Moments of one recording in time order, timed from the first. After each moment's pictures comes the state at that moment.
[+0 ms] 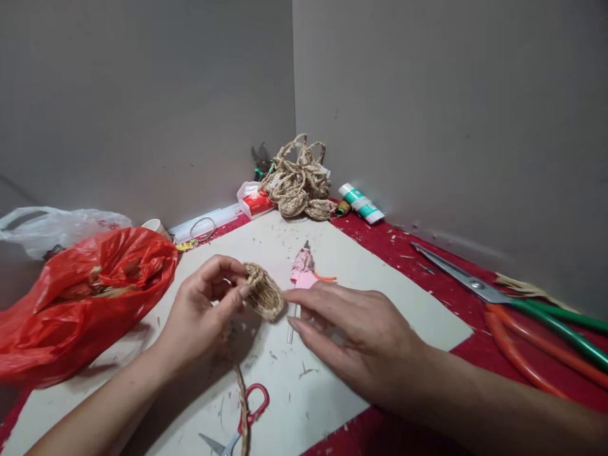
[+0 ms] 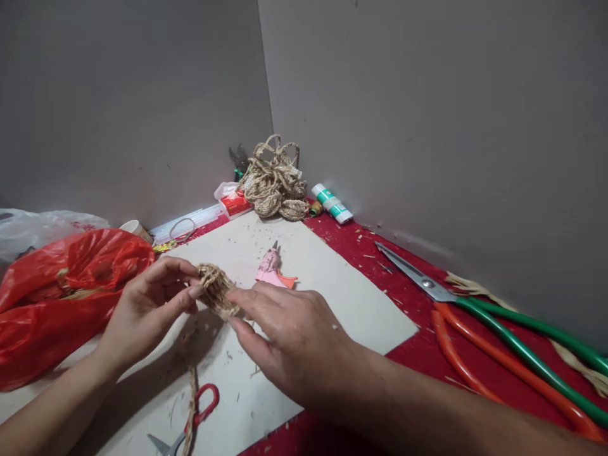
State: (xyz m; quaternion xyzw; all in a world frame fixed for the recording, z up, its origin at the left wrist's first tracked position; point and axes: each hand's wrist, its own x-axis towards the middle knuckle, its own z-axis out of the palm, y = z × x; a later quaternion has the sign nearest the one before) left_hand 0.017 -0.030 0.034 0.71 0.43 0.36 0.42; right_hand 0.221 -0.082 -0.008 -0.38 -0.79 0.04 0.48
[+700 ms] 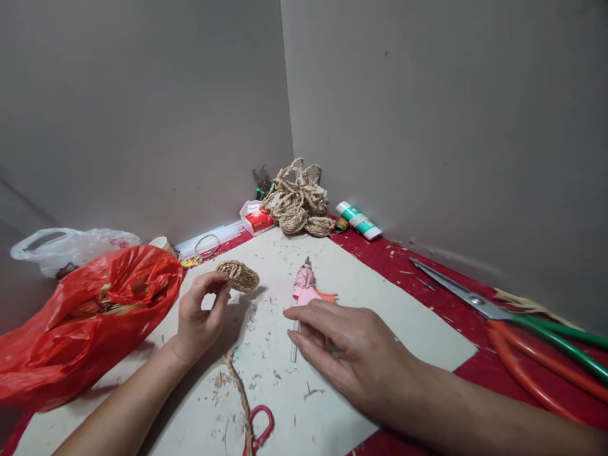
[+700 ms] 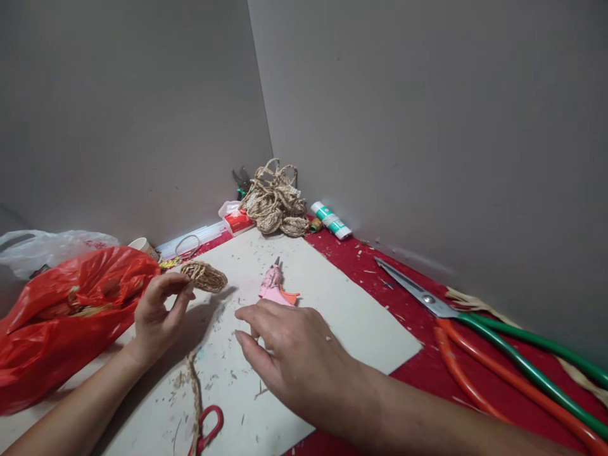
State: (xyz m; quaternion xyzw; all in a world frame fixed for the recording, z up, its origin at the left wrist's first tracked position) left_hand -0.010 0.005 -0.008 0.78 0.37 0.48 0.13; right_hand 0.219 -0.079 -0.015 -0.42 -0.78 0.08 0.45
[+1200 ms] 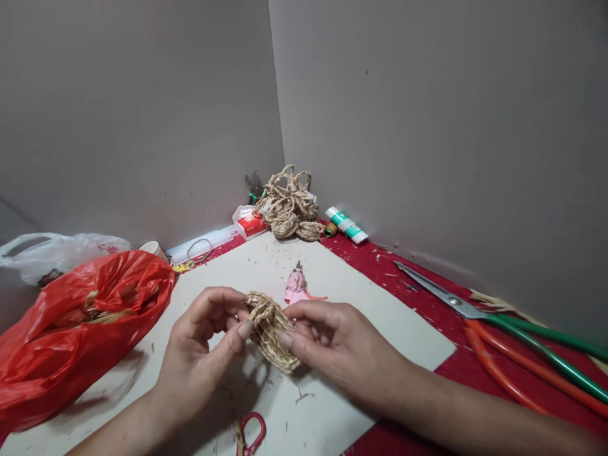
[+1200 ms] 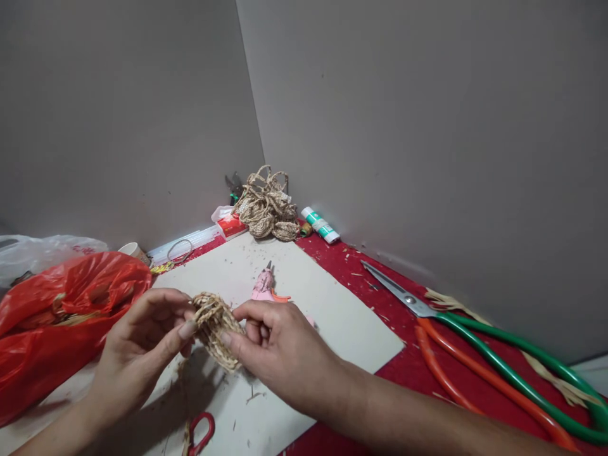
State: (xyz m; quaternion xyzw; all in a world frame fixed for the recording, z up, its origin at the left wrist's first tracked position) left_hand 0.018 -0.052 0.034 0.72 0.35 0.42 0.42; right_hand 0.214 -0.080 -0.004 -0.45 -0.60 0.49 0.44
